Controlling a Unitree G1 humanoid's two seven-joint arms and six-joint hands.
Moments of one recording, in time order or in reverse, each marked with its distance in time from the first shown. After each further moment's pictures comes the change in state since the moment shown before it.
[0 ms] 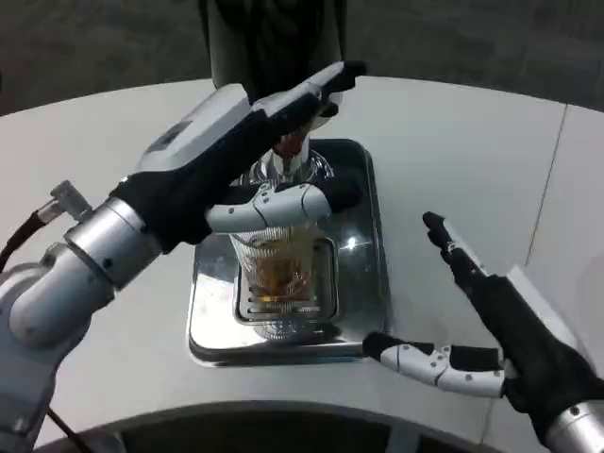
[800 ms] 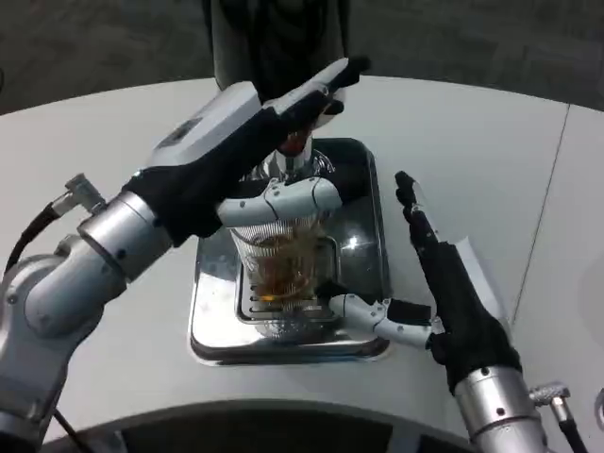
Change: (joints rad) left arm -0.045 -0.013 -0.025 0.057 0.022 -0.004 0.014; right arm -0.231 0.123 0.090 0.506 0.075 -0.306 -0.393
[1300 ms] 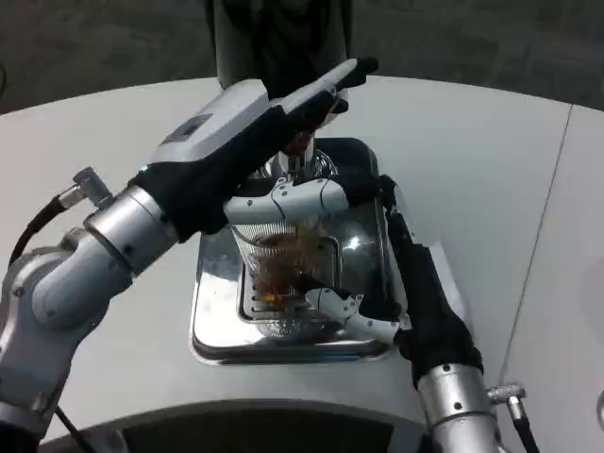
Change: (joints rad) left arm -0.022 0.001 -0.013 0.016 0.035 -0.010 0.000; right arm -0.095 0.059 0.032 0.223 -0.002 -0.093 -0.142
